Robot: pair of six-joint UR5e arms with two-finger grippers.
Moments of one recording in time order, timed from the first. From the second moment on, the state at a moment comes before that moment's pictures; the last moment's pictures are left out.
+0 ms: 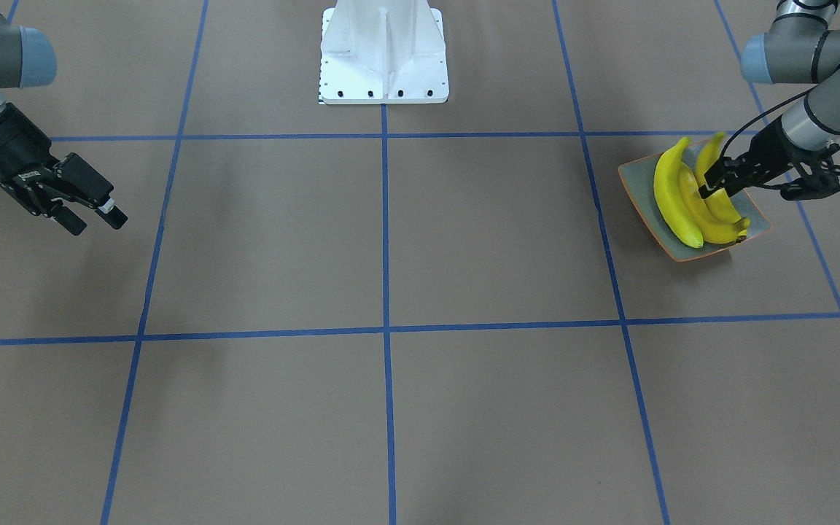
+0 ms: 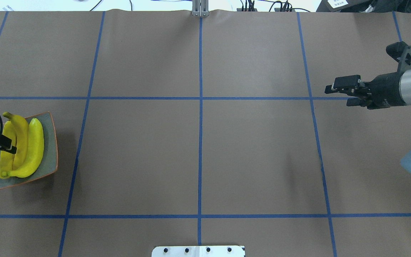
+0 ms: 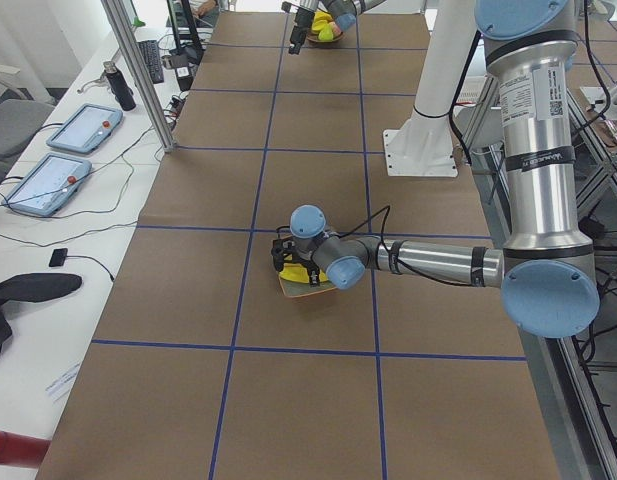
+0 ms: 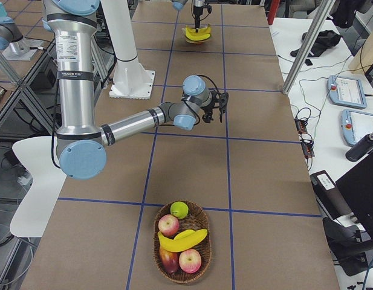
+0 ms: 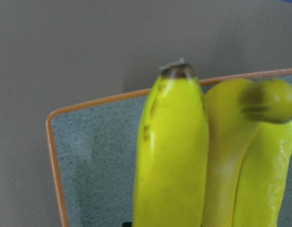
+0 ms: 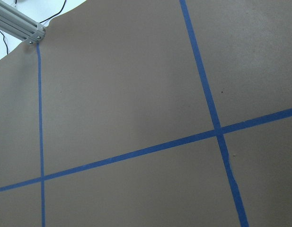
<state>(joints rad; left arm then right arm) -0.96 -1.40 -1.71 -2.26 -2.32 -0.98 0.94 -1.55 1.87 -0.71 2.10 1.42</state>
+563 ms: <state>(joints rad) -0.97 -1.40 -1.75 -2.26 -2.33 -0.98 0.95 -1.56 1.87 -0.71 2.11 1.42</state>
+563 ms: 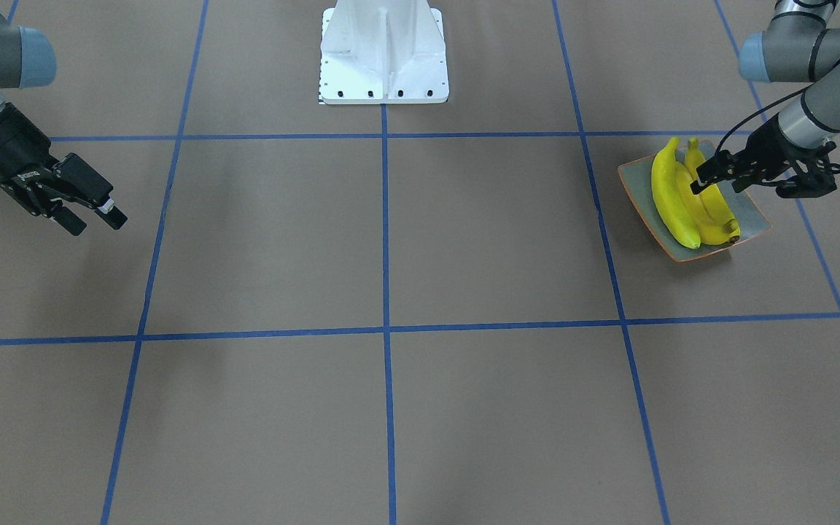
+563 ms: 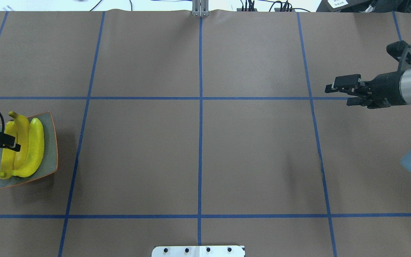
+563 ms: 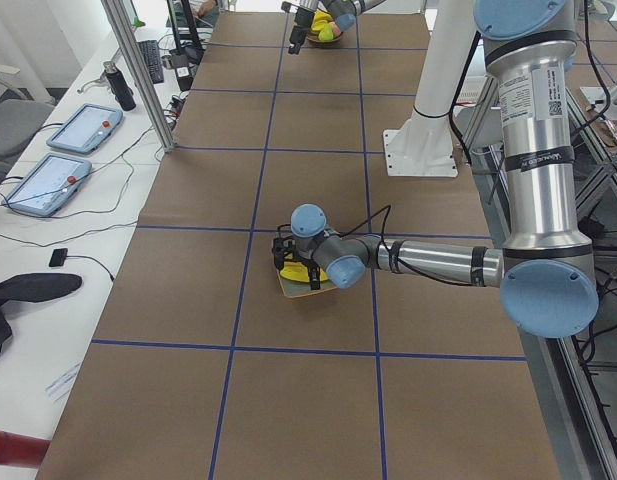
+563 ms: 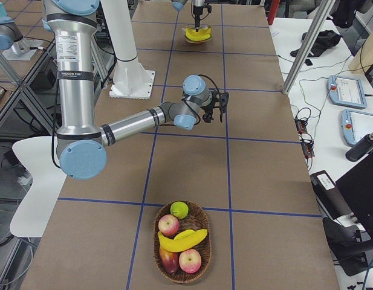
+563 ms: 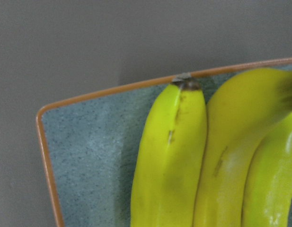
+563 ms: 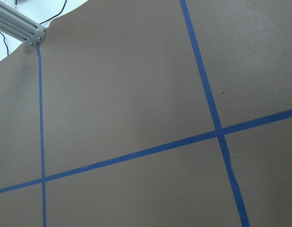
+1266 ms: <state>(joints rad) -1.01 -1.39 -1.92 -2.26 -2.31 -0.98 1.14 -1.67 1.83 -0.72 2.22 1.10</state>
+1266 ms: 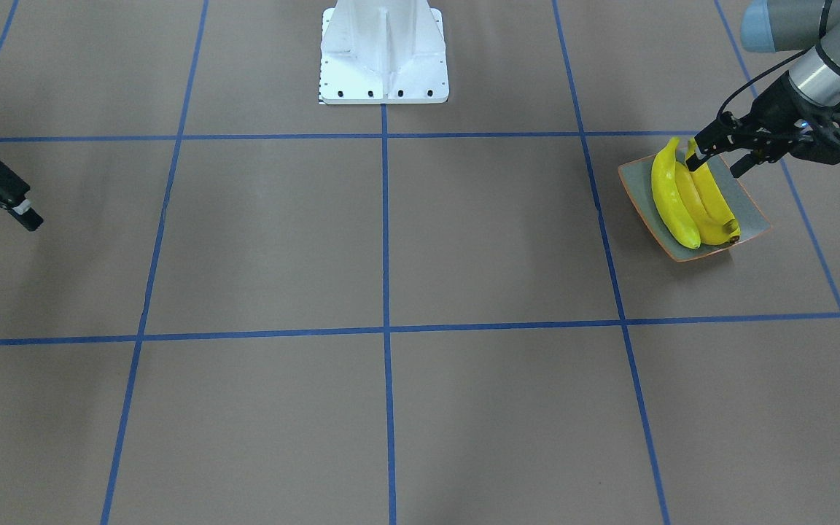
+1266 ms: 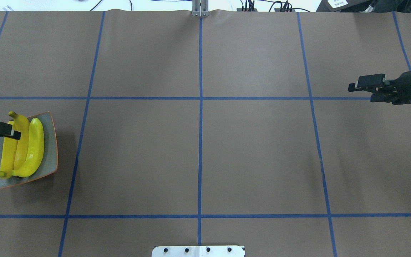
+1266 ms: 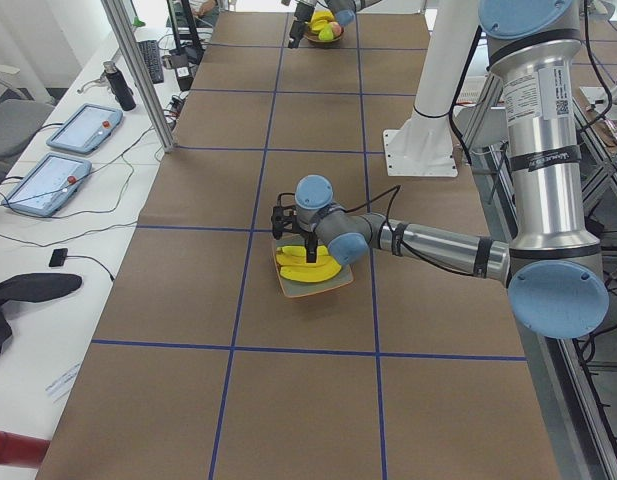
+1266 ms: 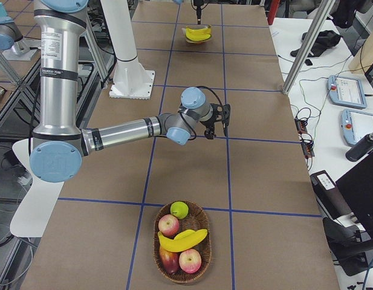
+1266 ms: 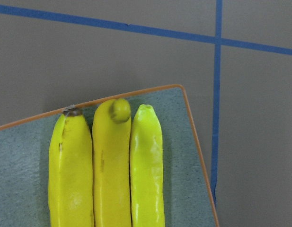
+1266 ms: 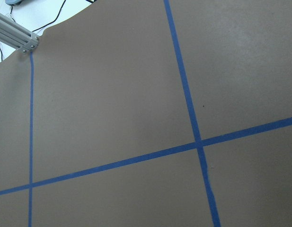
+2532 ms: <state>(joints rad) -1.01 -1.41 -1.95 -2.25 -2.25 -0.98 1.59 -1.94 1.48 -0.75 2.24 0.11</state>
